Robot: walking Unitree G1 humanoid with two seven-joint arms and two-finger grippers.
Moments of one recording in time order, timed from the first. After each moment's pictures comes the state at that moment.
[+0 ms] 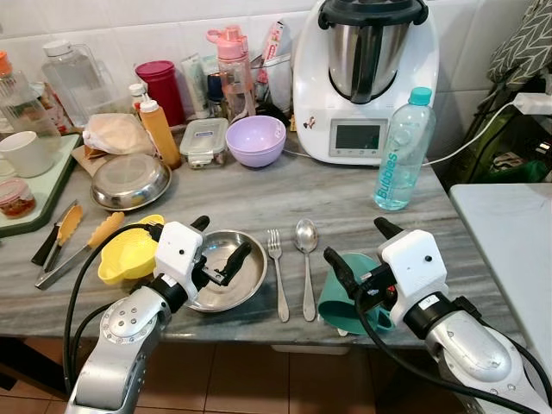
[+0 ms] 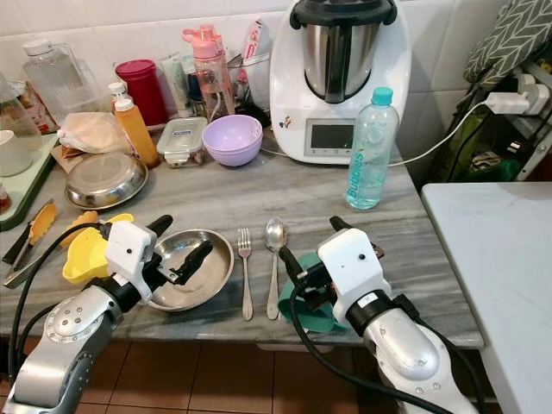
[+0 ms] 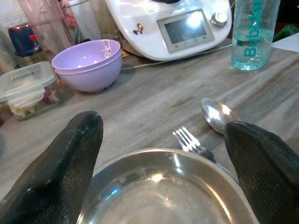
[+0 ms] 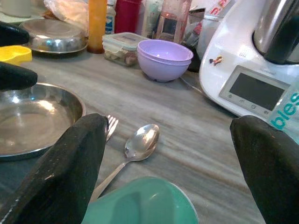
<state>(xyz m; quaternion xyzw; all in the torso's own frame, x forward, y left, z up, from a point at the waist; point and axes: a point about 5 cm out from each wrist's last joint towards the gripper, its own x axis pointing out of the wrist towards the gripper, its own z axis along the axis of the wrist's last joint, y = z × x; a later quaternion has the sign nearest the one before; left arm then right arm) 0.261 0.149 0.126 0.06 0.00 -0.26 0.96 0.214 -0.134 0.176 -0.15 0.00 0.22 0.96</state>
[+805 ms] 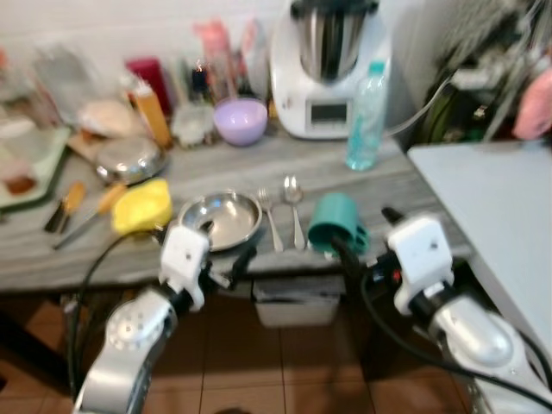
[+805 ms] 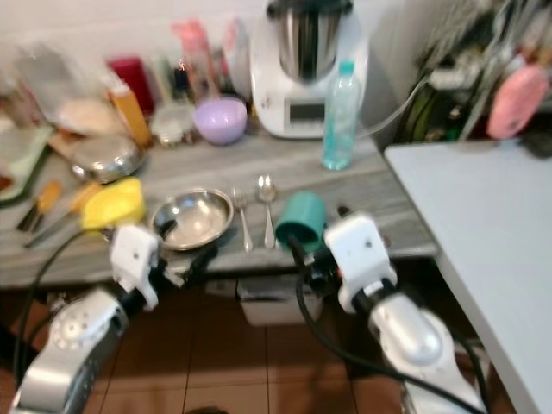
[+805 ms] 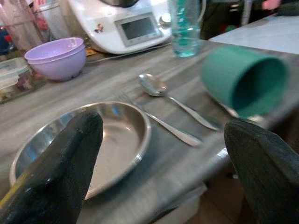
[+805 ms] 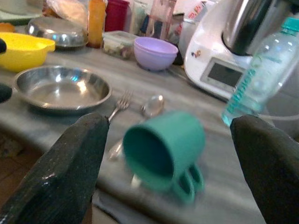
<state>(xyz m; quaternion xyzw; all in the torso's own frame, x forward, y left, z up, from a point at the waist) 0.257 0.141 0.123 0.06 0.01 -0.26 0.96 0.225 -0.143 0.177 -0.16 0.00 0.20 0.97</state>
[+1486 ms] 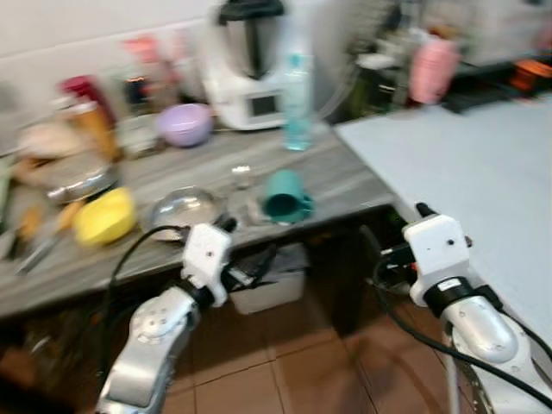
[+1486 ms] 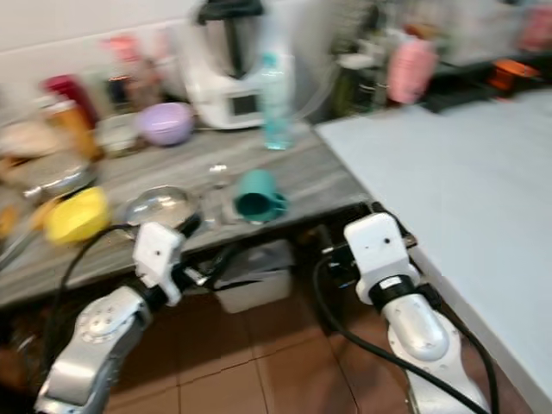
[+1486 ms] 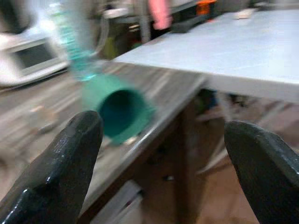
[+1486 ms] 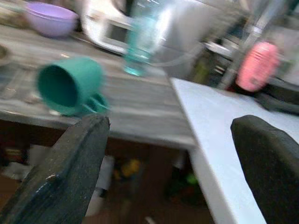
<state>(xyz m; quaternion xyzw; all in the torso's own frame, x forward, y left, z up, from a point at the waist) 0.263 0.108 0.125 0.03 -0.01 -0.31 0.95 0.233 -0.165 0.175 -0.19 -0.01 0.09 0.98</state>
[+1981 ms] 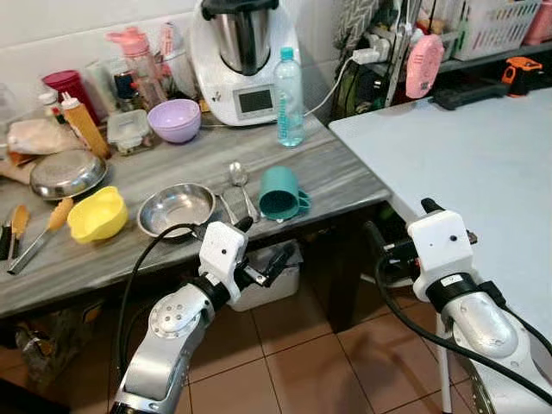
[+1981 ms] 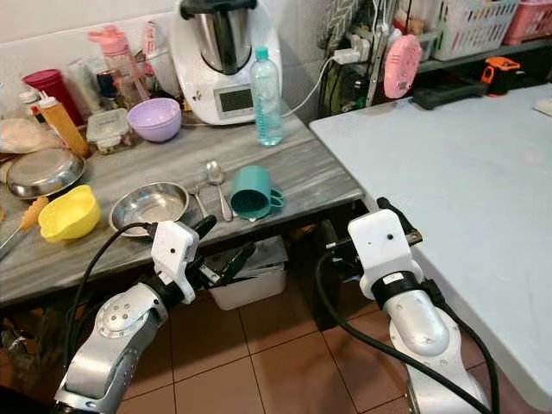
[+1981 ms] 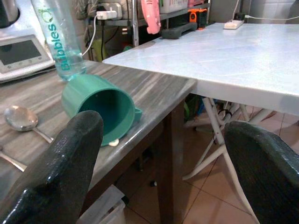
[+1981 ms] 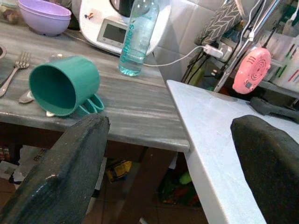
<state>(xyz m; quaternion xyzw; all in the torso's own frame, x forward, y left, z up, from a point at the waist) 0.267 0.097 0.119 0.00 -0.01 -0.32 0.95 0.237 -0.166 0.176 -0.20 -0.01 0.09 0.98</state>
